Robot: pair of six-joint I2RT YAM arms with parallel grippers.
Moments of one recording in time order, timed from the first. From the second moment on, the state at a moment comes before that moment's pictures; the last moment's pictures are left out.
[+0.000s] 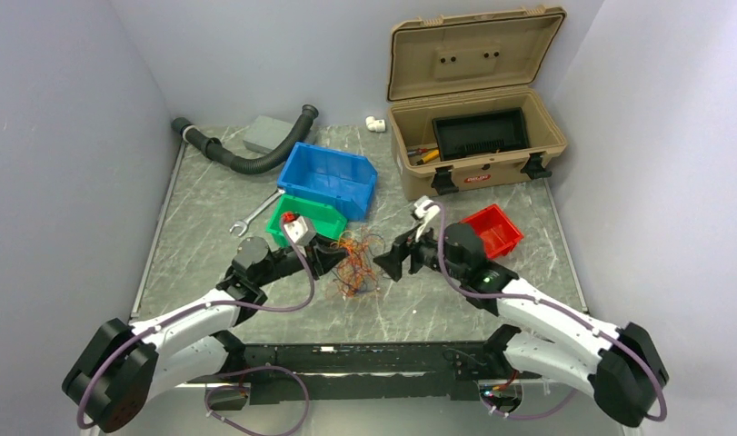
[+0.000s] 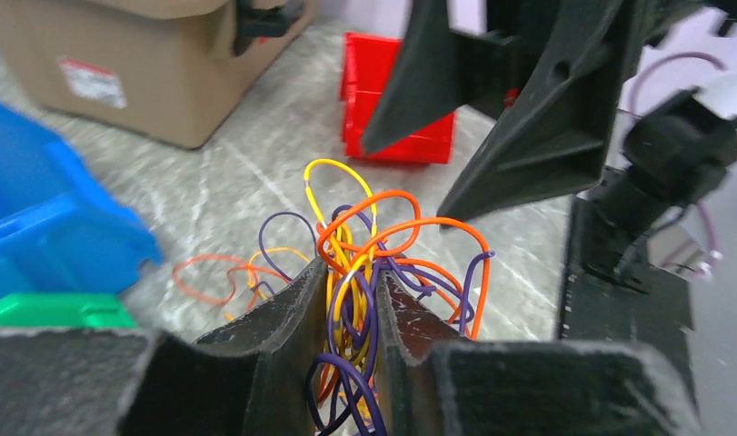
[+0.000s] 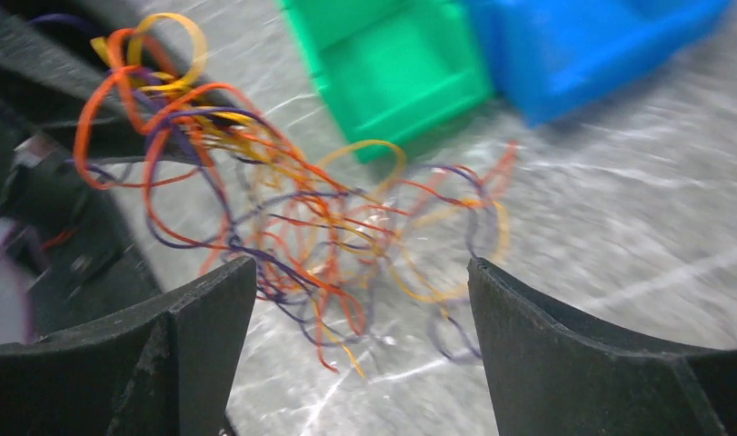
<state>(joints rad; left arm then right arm) -0.61 0.99 0.29 0.74 0.49 -0.18 0.72 0.91 0.48 0.16 -0.16 0.23</state>
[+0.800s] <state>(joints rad) -0.61 1.05 0.29 0.85 0.66 -0.25 0.78 1.00 0.52 0.32 -0.31 0.21</state>
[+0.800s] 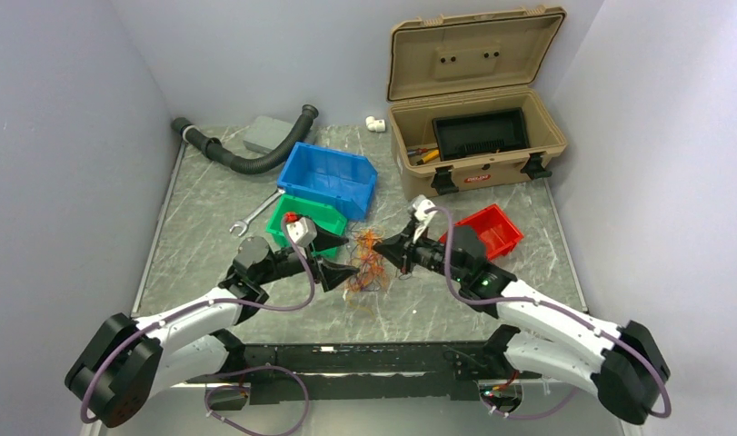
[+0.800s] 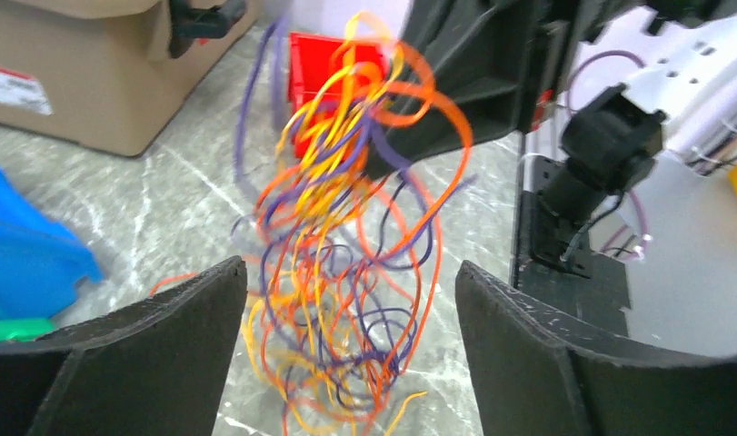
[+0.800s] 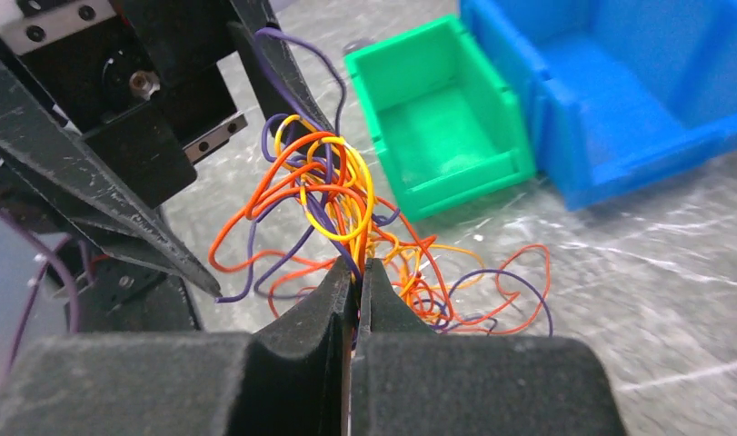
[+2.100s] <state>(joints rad) -0.62 1.04 0.30 0.79 0.49 -0.24 0.79 0.97 0.56 0.21 -0.01 0.45</state>
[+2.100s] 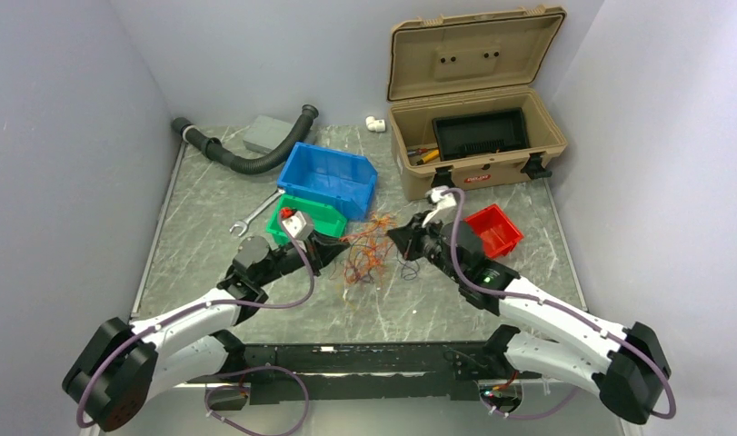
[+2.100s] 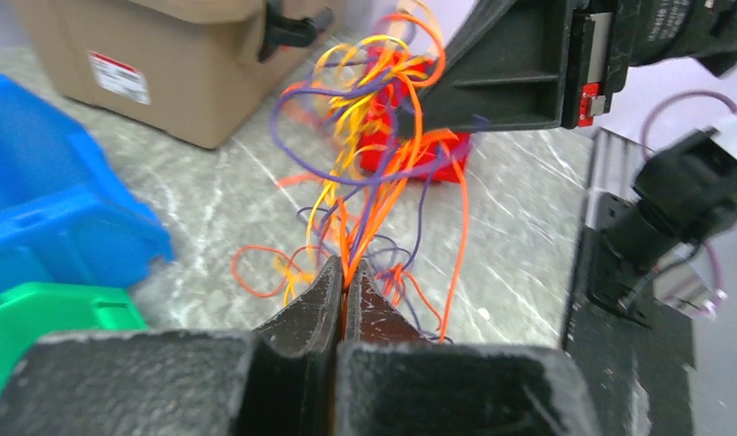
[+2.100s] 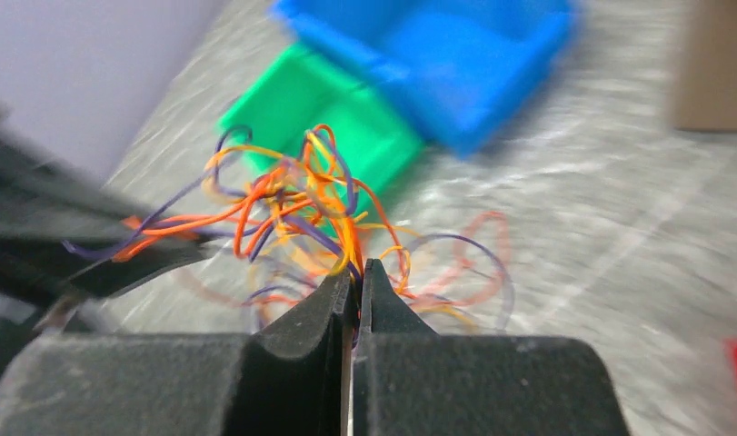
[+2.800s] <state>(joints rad) -0.62 0.99 0.29 0.67 0.30 -0.17 0.78 0.59 0.49 -0.19 0.62 0.51</state>
